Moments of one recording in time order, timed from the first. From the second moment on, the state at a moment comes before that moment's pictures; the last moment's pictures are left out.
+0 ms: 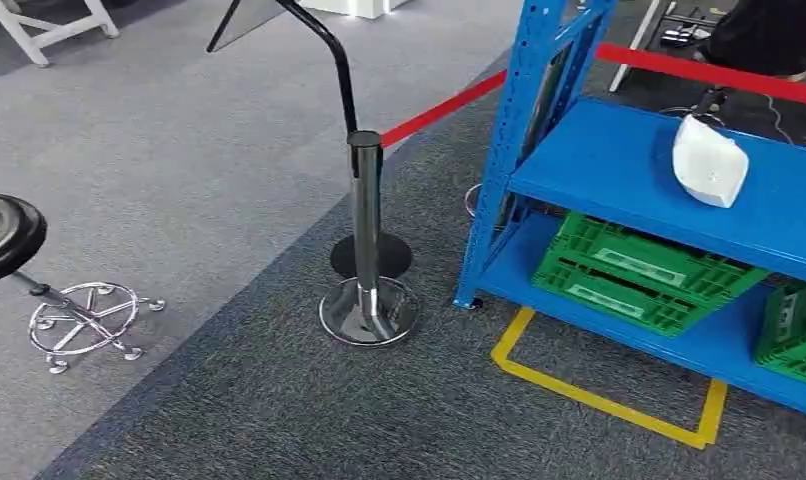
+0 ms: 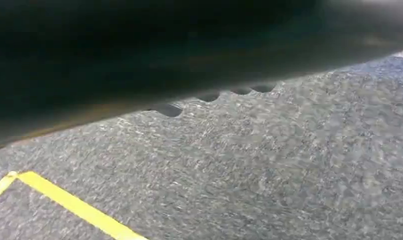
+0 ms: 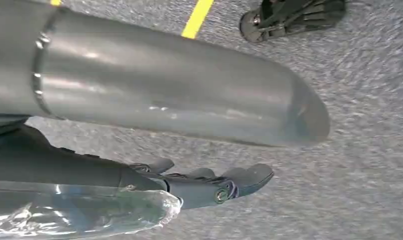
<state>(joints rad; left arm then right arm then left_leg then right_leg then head) 0.05 -0.21 0.78 -0.31 -0.78 0.28 -0.51 0.44 0.36 -0.44 -1.06 0.72 -0.20 0.13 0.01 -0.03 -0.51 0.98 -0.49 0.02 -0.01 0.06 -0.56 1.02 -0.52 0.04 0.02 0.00</state>
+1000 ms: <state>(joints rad) 0.05 -0.20 0.81 -0.31 -0.81 0.26 -0.53 0.42 0.37 -0.45 -1.06 0.73 -0.19 0.11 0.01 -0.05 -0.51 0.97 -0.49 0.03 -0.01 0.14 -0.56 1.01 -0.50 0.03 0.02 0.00</state>
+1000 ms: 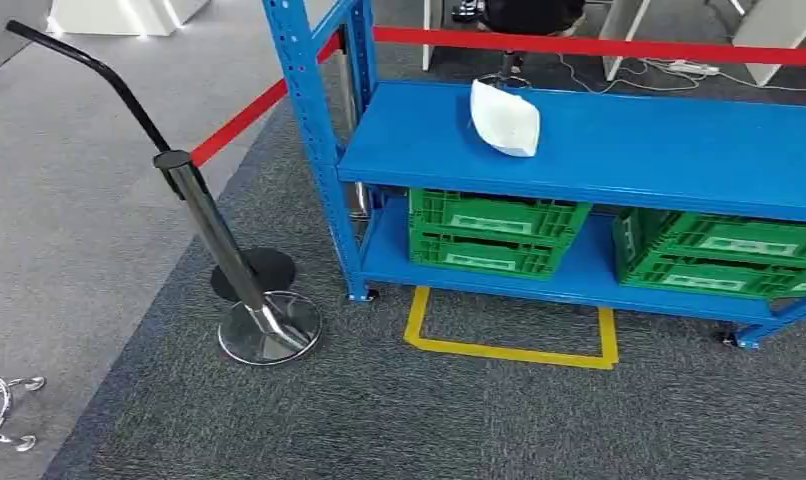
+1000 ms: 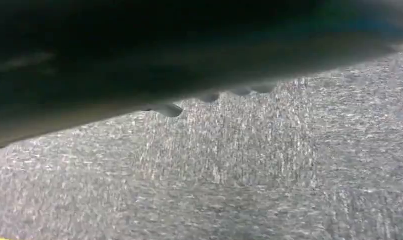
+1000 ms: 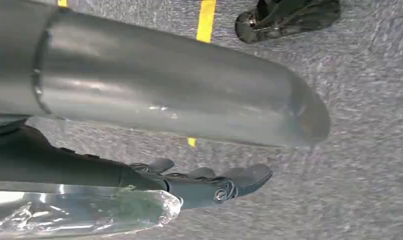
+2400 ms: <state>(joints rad) 0.05 -0.20 0.83 -0.31 -0.86 0.21 -0.53 0.40 0.36 -0.48 -1.04 0.76 -0.18 0.11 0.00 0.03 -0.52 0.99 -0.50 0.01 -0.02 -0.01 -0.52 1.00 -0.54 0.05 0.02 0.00</state>
